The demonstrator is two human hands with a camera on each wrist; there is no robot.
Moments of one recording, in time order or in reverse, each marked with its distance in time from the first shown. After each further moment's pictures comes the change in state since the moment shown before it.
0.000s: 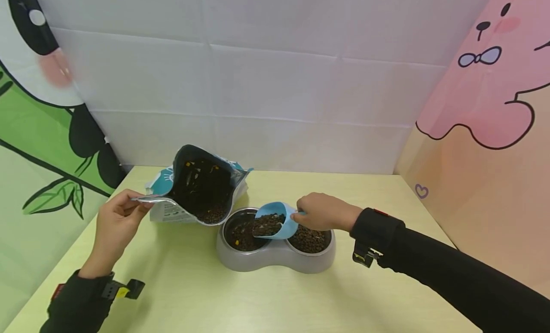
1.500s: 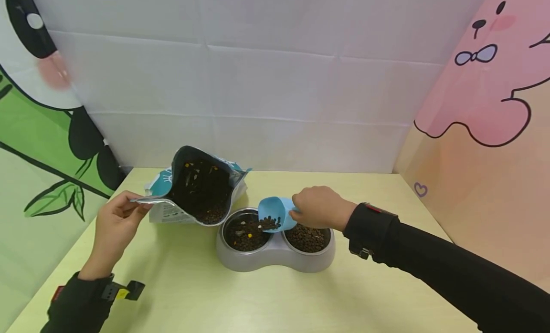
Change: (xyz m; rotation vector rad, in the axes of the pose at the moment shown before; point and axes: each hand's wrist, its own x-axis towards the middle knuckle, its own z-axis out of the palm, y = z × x) left_hand -0.001 0.003 -0.002 0.009 0.001 -0.028; right_hand -0.003 -0.013 -0.007 -0.345 0.184 -0.089
